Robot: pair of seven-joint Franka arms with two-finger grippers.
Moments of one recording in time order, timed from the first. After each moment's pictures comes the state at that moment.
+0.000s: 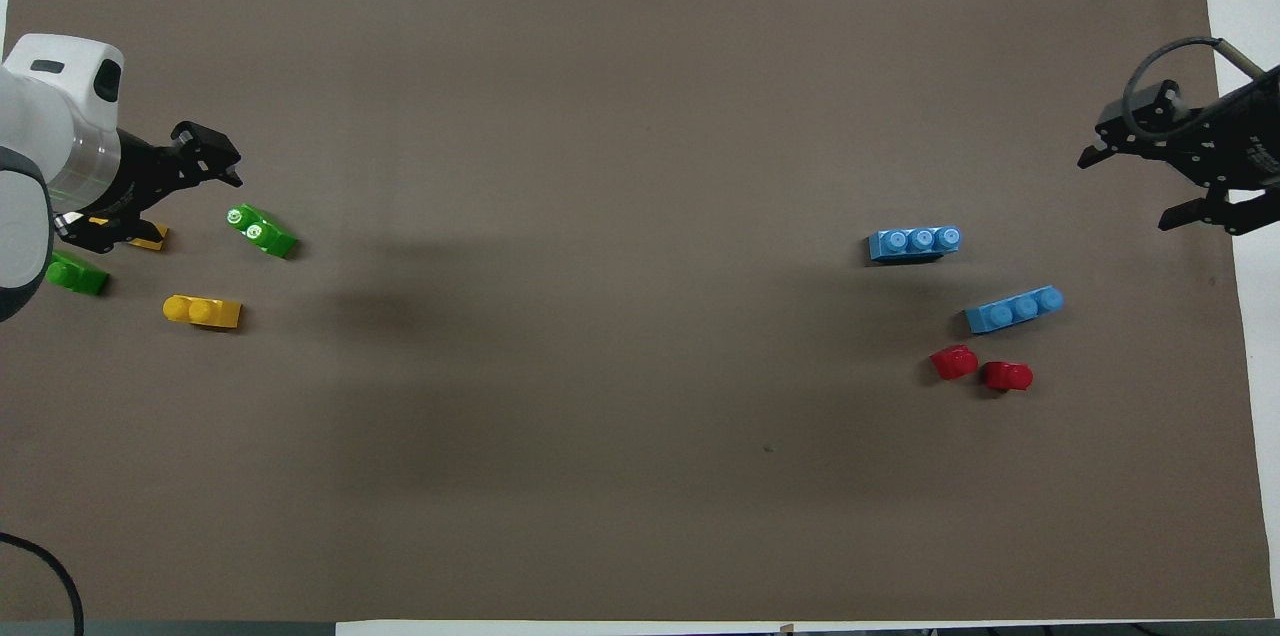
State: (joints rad) left arm -0.01 0.11 -0.03 -1.79 0.05 1.91 -0.57; right arm -0.19 0.18 0.06 -1.52 0.12 1.58 0.42
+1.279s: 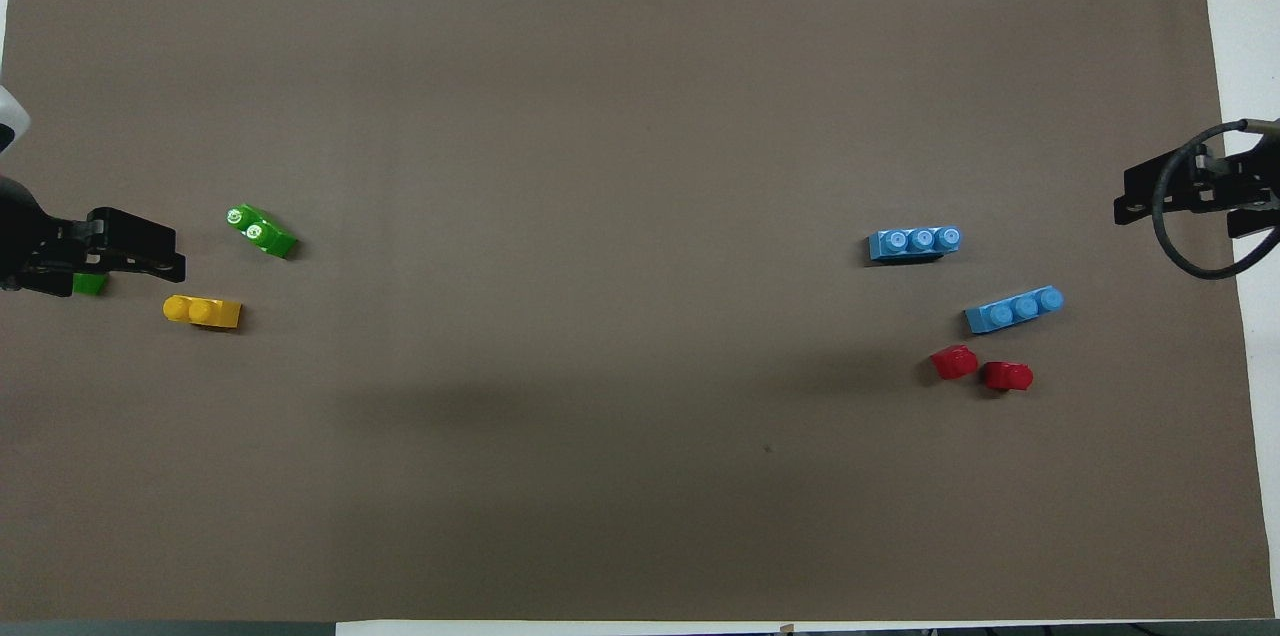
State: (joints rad) left arm -0.01 -0.04 -0.04 -1.65 -0.04 1.50 -0.08; right arm -0.13 0.07 0.07 -1.52 0.02 1.52 0.10
